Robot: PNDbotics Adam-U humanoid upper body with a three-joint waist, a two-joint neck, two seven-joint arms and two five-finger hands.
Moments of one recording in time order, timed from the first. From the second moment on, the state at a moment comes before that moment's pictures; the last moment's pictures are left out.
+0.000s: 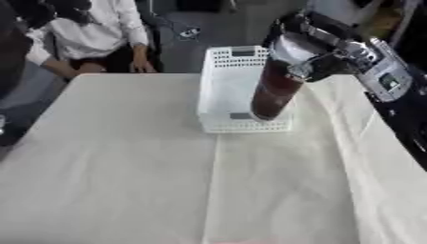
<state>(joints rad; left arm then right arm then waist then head) -0.27 0.87 -0.09 -1.99 0.25 -0.42 0.09 -1.09 -0.40 0.35 -0.94 0.25 -0.65 0.46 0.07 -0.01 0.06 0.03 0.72</state>
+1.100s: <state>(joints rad) -0.38 0.87 -0.11 -1.99 0.26 -0.45 0.05 -1.21 -0.33 0.20 -0.82 0.64 -0.83 0.26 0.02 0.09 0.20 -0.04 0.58</state>
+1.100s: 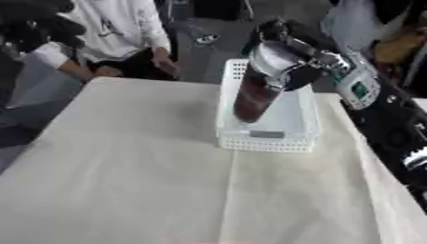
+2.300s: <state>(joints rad) -0.40 0.87 -0.12 -1.99 0.26 -0.45 0.04 -1.25 -0.31 0.12 -0.66 1.63 -0.73 -0.30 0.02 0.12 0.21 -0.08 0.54</state>
